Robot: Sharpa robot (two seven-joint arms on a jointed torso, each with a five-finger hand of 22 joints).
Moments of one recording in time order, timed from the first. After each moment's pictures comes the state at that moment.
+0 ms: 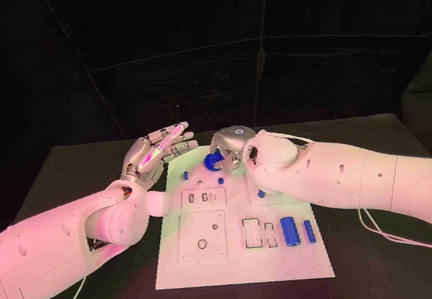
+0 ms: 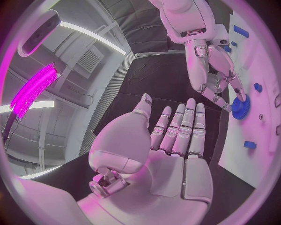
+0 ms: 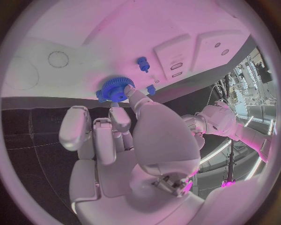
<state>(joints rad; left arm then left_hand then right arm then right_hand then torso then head) 1.15 -0.83 -0.05 1.54 0.06 -0.27 0.63 1.24 0.17 -0.10 0.02 0.04 0.74 0.19 0.08 0.06 0.81 0.24 0.09 0.06 0.86 0.20 0.16 0.07 0.15 0.64 0.29 0.20 0.10 1.23 -0.40 -0.03 1.19 -1.70 -0.27 -0.31 1.31 -0.06 0.25 0.00 0.14 0.90 0.16 0.08 0.07 1.35 0.06 1.14 1.18 1.47 -0.02 1.49 1.31 0.11 1.38 0.08 1.34 1.11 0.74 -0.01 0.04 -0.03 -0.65</state>
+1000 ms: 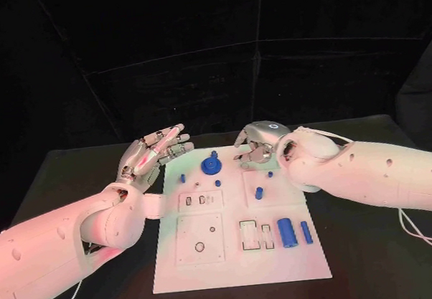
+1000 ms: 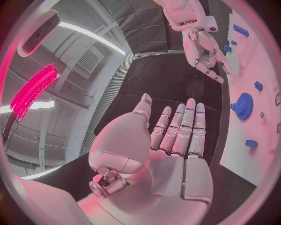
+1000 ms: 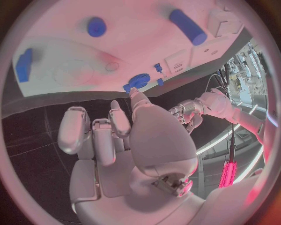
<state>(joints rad) 1.15 -0.84 -0.05 1.54 0.05 -0.27 0.63 1.24 0.17 -0.10 0.02 0.04 0.74 0.19 0.08 0.06 0.81 0.24 0.09 0.06 0.86 0.20 0.15 0.07 0.15 0.64 0.29 0.20 0.10 1.23 -0.63 -0.03 1.31 -1.56 -0.37 -0.22 1.34 -0.01 0.01 0.18 0.27 0.90 0.16 0.08 0.07 1.37 0.08 1.22 1.25 1.47 0.00 1.51 1.31 0.10 1.39 0.10 1.37 1.14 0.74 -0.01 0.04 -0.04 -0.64</state>
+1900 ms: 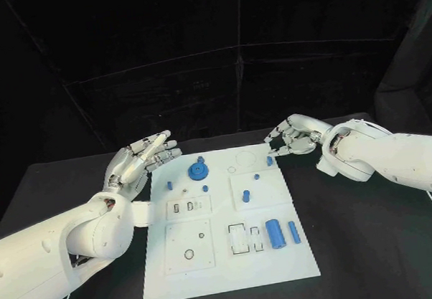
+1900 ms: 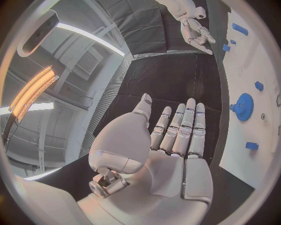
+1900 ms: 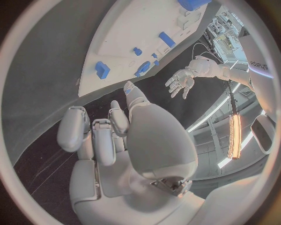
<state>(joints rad) 1.15 -0.83 -0.05 1.52 0.05 -0.27 0.63 1.24 0.17 -0.10 0.02 0.04 0.74 0.19 0.08 0.06 0.81 0.24 0.09 0.06 0.86 0.20 0.15 0.07 0.15 0.64 0.29 0.20 0.10 1.22 -0.87 -0.04 1.26 -1.07 -0.29 0.17 1.43 -0.04 -0.01 0.10 0.26 0.90 0.16 0.08 0.07 1.35 0.07 1.20 1.24 1.47 -0.01 1.52 1.31 0.10 1.37 0.09 1.35 1.11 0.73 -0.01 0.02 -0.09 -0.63</state>
